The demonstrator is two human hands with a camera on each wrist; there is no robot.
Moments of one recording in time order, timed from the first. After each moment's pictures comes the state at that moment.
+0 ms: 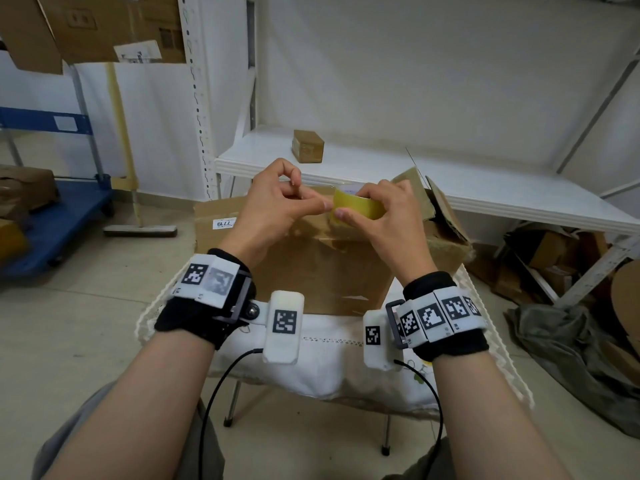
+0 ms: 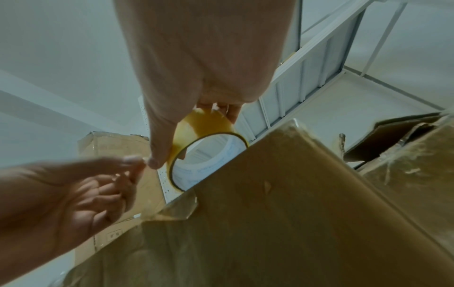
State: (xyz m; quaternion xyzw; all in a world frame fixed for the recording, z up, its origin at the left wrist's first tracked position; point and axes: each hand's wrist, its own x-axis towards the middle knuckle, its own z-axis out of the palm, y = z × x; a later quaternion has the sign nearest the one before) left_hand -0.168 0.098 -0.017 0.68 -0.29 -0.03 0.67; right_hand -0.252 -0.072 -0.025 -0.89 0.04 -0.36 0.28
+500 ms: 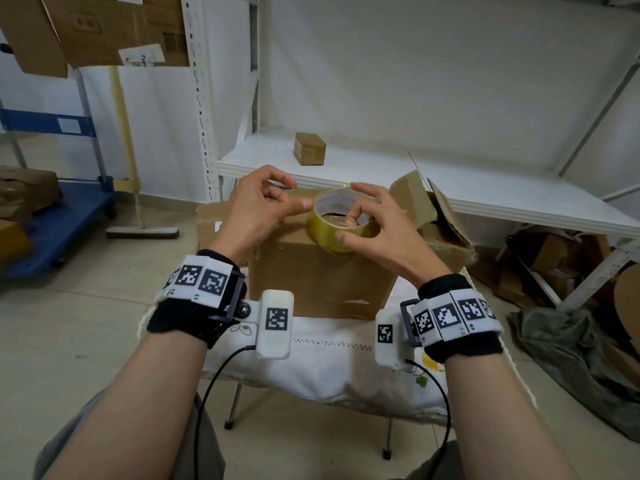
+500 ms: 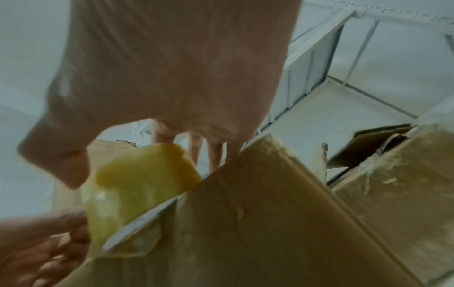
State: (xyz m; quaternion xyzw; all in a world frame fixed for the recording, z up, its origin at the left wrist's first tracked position) left_hand -0.149 0.110 -0.022 0.74 -0.24 0.02 0.63; right_hand -0.257 -0.083 -0.028 -0.92 -0.01 -0.19 0.34
